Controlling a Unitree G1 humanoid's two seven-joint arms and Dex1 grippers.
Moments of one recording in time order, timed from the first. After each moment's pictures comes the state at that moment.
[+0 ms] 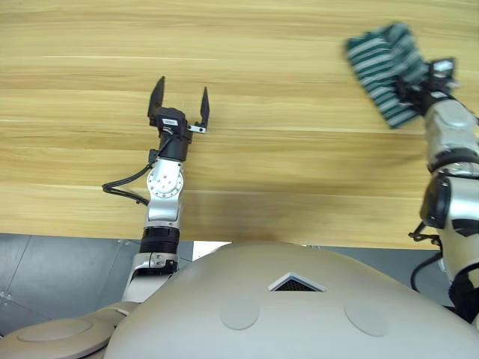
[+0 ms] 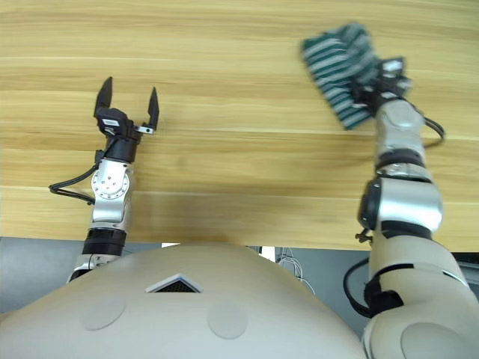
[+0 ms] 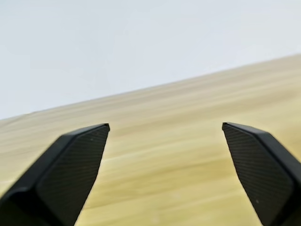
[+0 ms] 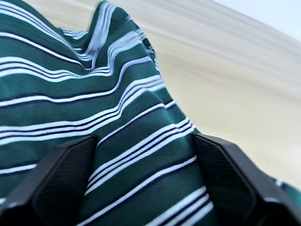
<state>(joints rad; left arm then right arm) 0.13 0.09 0.02 0.19 0.06 -0.51 -0.07 -0.51 -0.65 -0.15 1.31 0.09 -0.20 0.17</state>
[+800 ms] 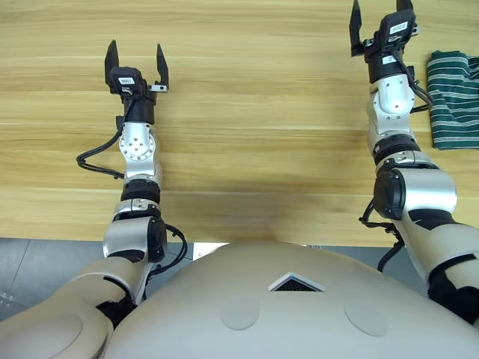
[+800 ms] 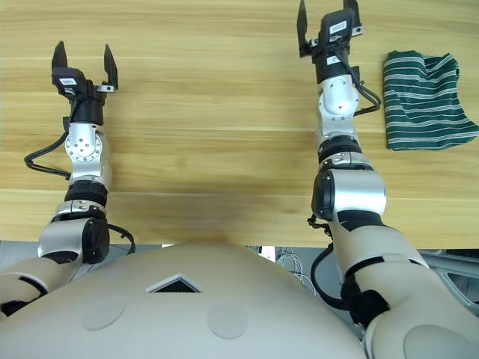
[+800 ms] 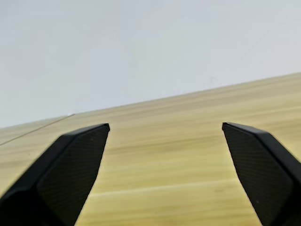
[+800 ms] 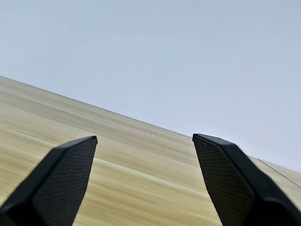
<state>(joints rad) -0.28 0.21 0.16 0.84 0.00 -0.78 -0.06 -0.65 -0.28 -0.10 1.22 -0.08 -0.88 0.08</state>
